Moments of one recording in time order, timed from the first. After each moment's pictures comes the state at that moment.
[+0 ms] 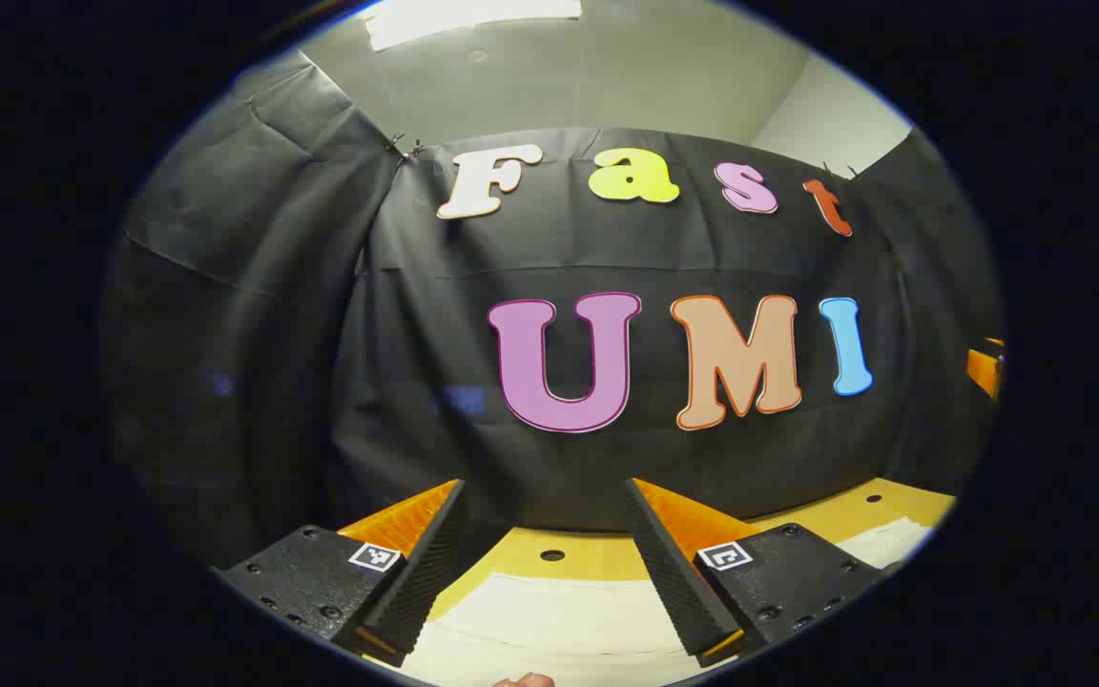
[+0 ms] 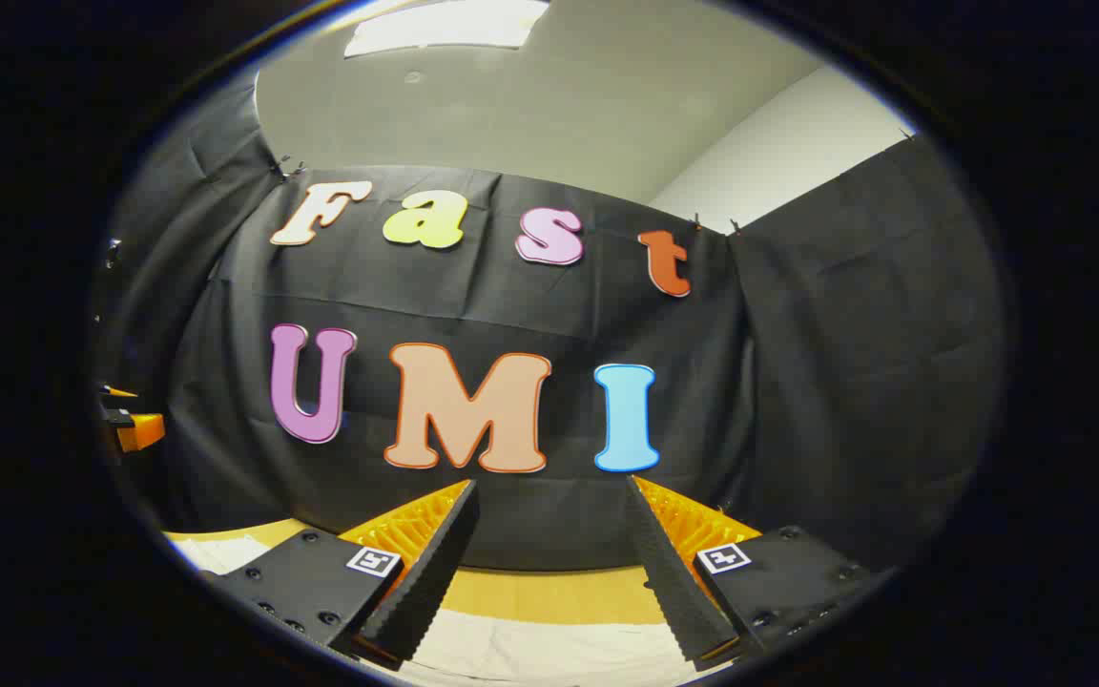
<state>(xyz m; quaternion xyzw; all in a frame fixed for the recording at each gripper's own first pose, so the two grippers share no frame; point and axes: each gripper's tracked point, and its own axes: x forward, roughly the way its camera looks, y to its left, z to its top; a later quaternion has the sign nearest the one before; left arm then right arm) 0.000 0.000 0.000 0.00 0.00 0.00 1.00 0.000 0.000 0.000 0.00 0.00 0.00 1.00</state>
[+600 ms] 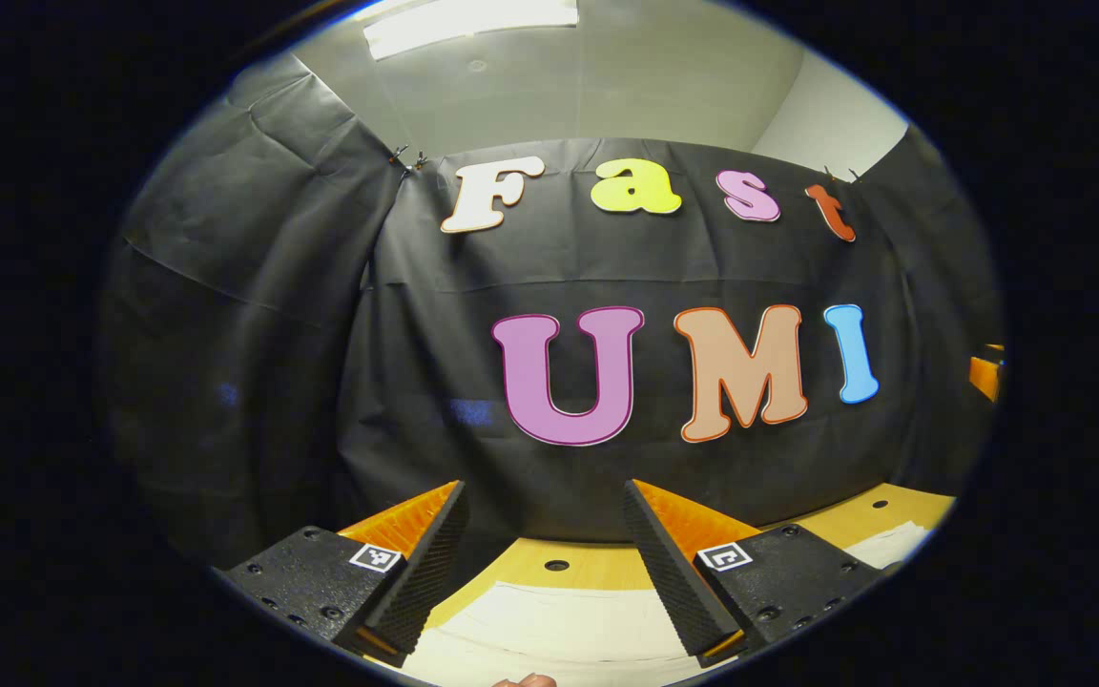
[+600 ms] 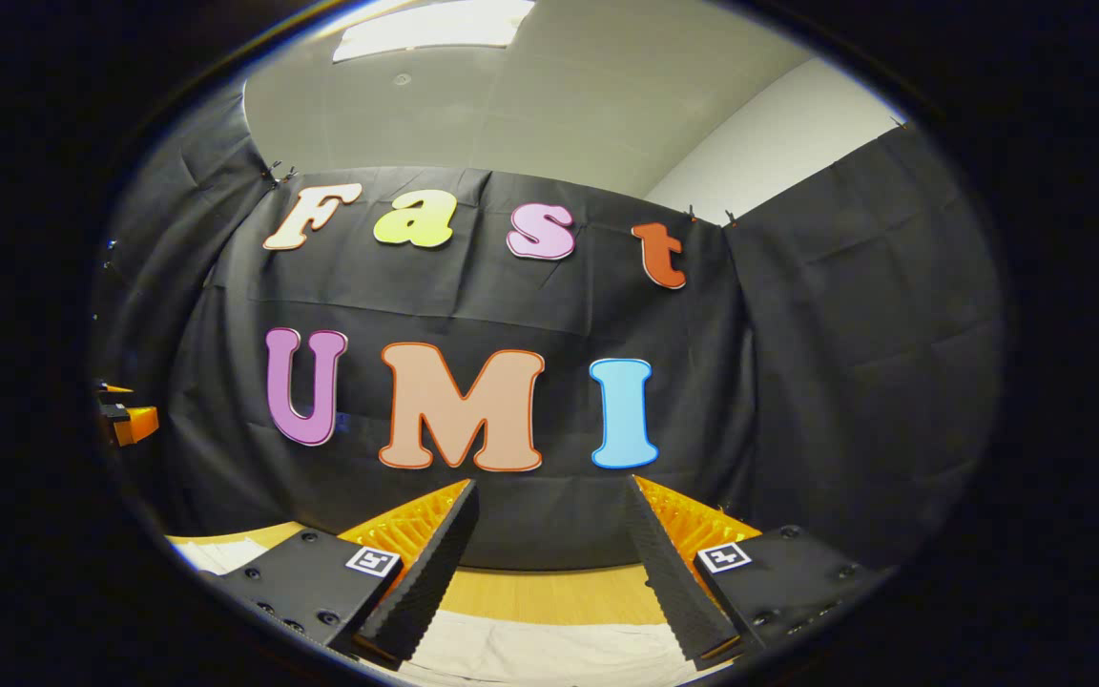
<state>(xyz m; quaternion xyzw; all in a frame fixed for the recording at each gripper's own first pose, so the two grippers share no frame) -0.001 -0.009 0.008 0.00 -0.01 0.00 1.00 0.004 -0.008 -0.001 0.00 0.00 0.01 1.00</state>
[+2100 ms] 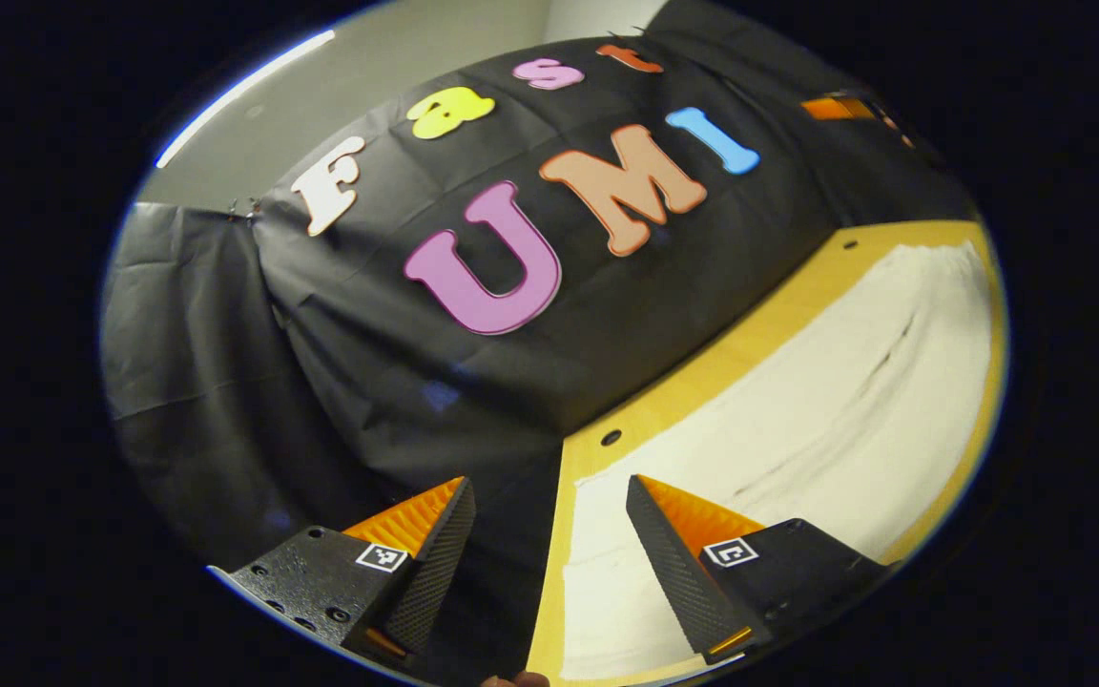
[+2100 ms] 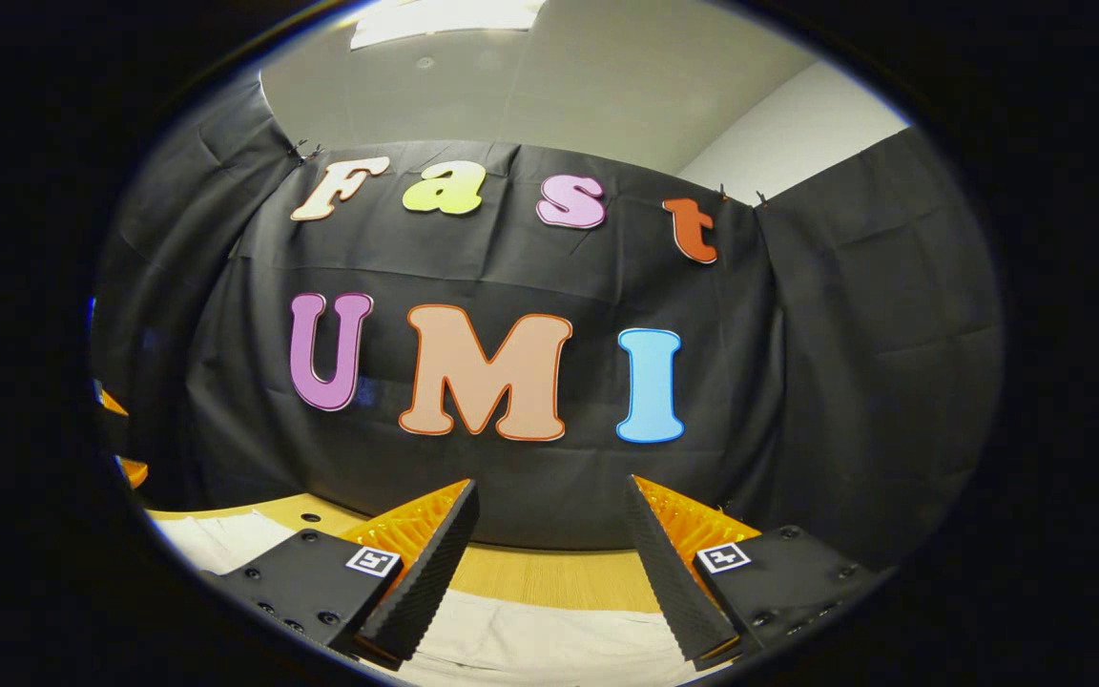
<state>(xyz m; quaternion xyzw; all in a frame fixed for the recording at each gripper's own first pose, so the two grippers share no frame) -0.080 0.049 -0.136 0.33 0.15 -0.11 0.93 0.007 0.001 -0.045 -0.02 0.04 0.04 1.00</state>
